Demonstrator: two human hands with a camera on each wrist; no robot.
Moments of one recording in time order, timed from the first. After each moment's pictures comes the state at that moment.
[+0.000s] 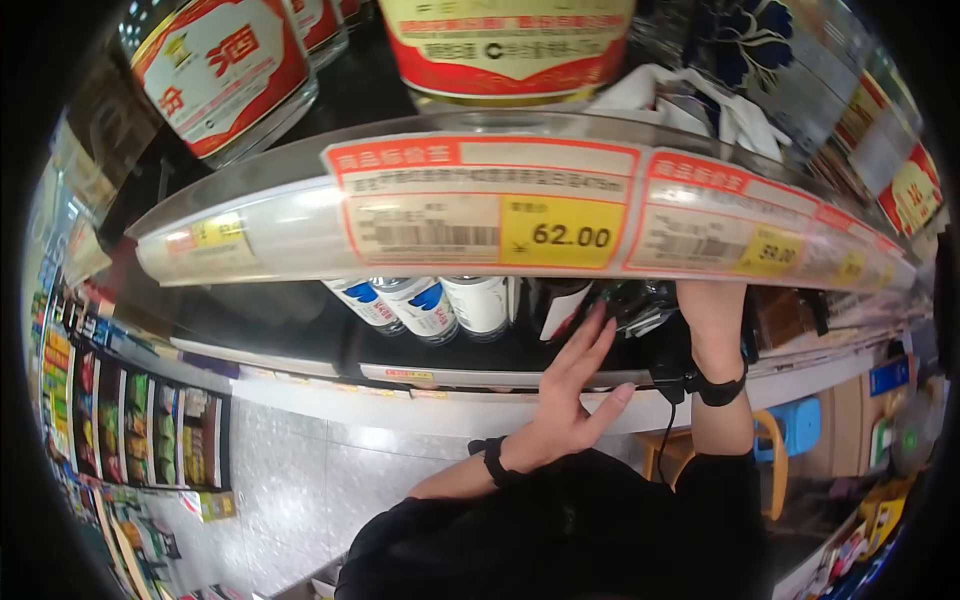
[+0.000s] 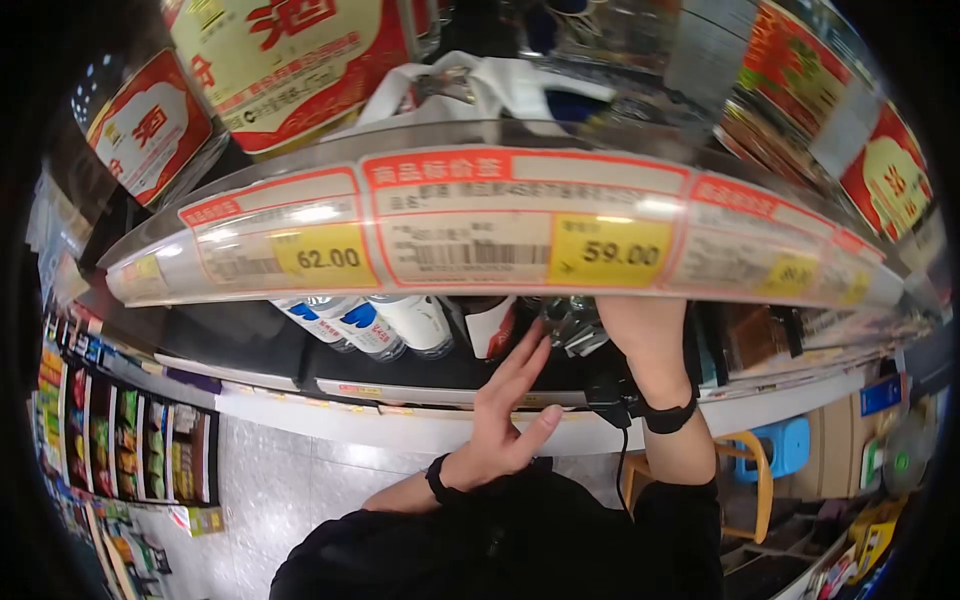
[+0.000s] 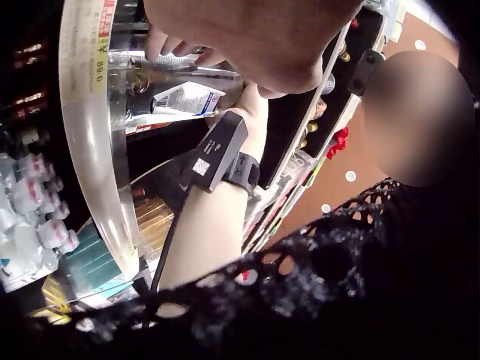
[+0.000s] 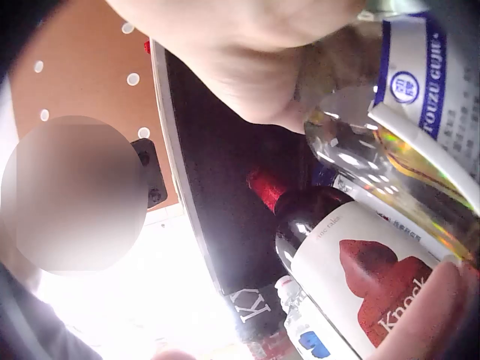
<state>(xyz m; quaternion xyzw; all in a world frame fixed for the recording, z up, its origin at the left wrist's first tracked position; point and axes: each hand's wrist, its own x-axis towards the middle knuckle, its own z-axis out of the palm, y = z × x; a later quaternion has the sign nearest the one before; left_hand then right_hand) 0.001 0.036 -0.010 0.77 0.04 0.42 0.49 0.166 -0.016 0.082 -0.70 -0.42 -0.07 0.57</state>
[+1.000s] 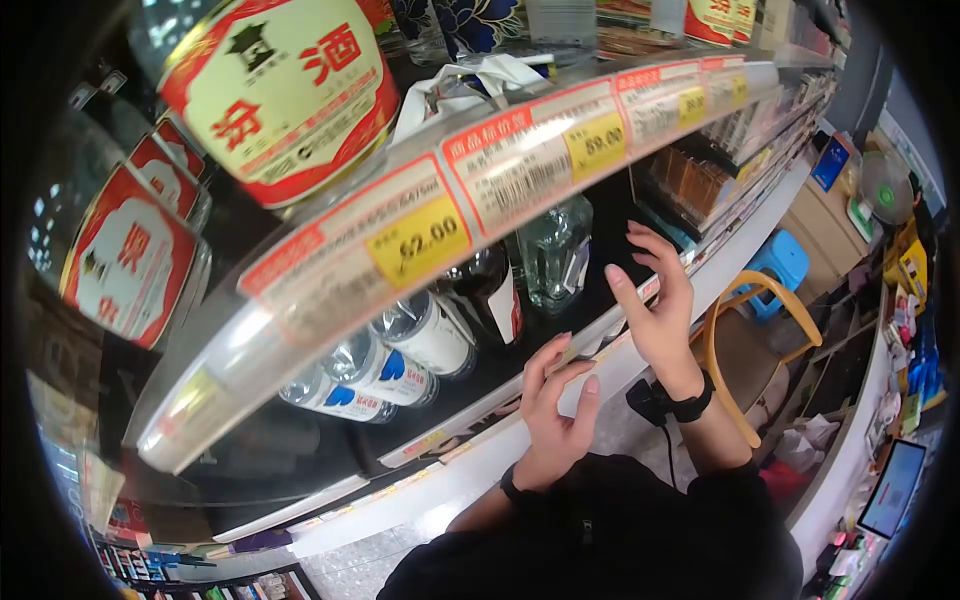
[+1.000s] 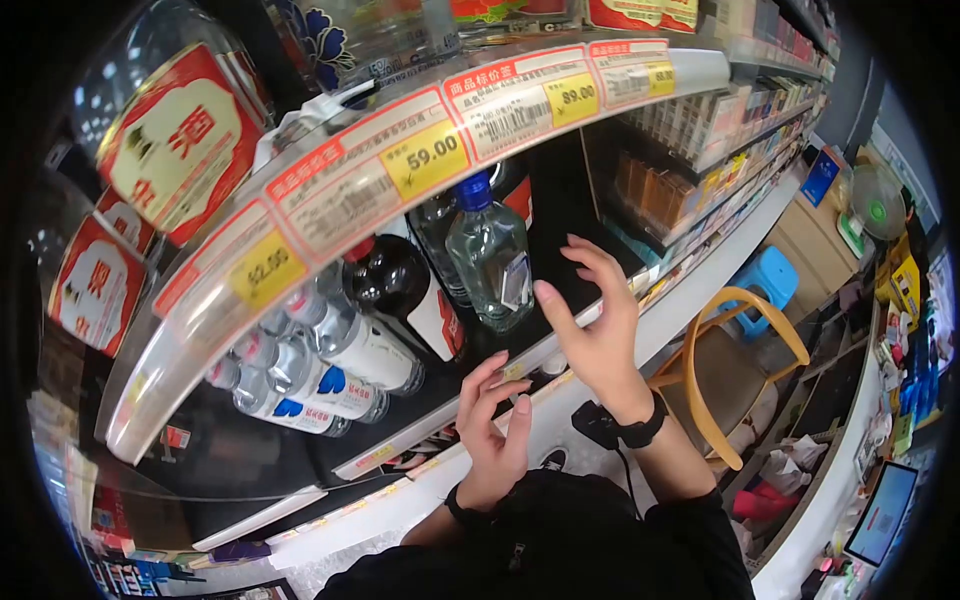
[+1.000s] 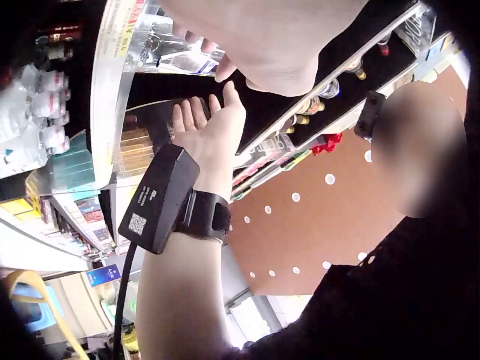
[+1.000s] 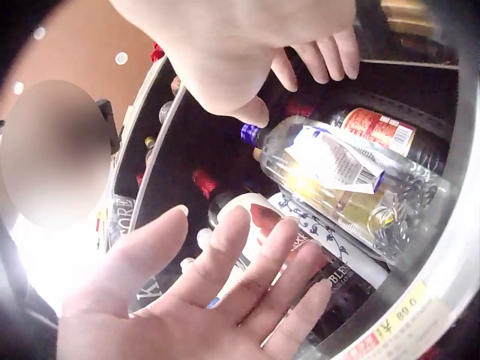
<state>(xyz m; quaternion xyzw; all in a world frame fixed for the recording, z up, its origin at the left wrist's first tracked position) -0.037 0.032 -0.027 0.73 -0.02 0.40 0.56 0.094 -0.071 0.026 -0.71 -0.27 -0.25 0.60</state>
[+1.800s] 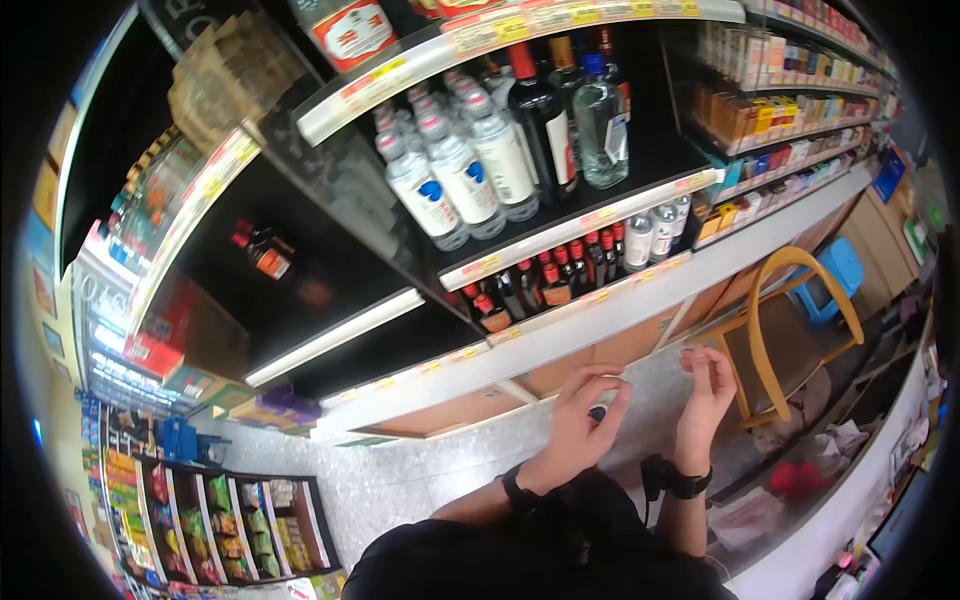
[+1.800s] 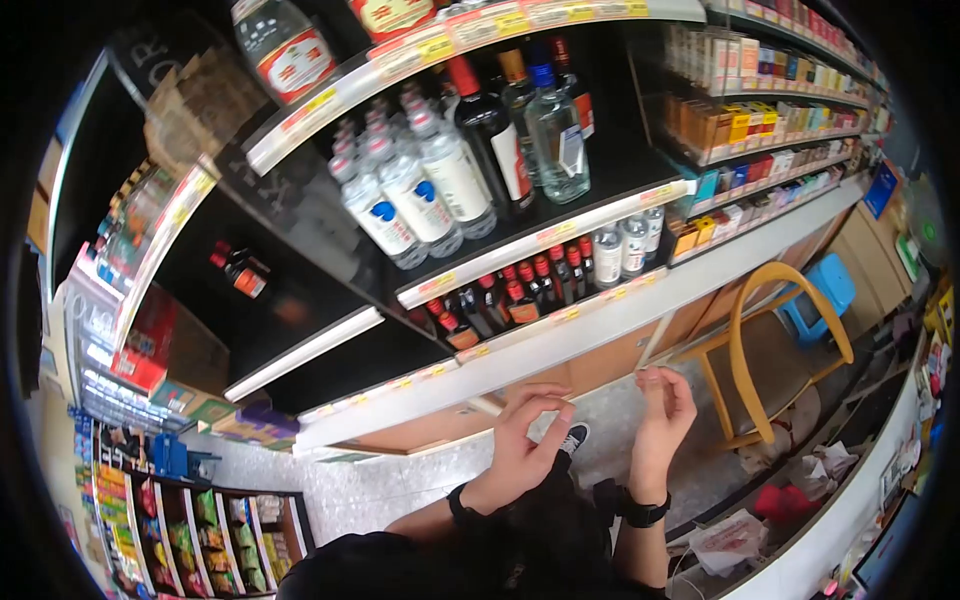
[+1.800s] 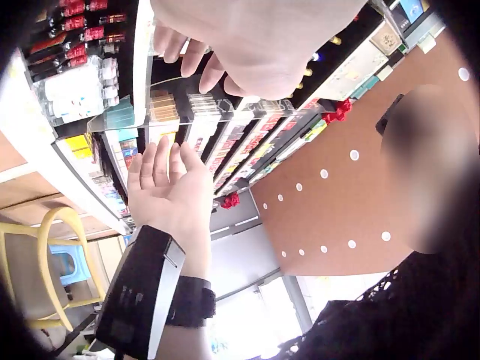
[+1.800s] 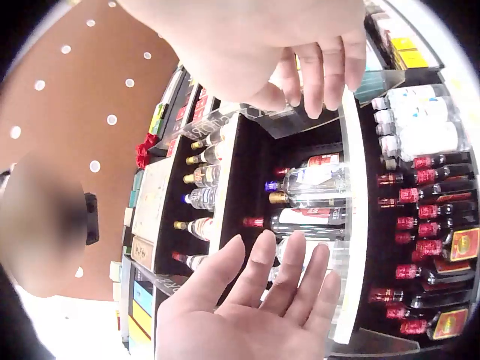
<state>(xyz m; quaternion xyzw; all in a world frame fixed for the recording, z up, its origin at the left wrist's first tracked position) -0.255 -0.059 -0.039 0.80 0.07 0.28 0.53 -0.160 -0.199 -0.076 -0.60 -0.01 -0.08 0.79</state>
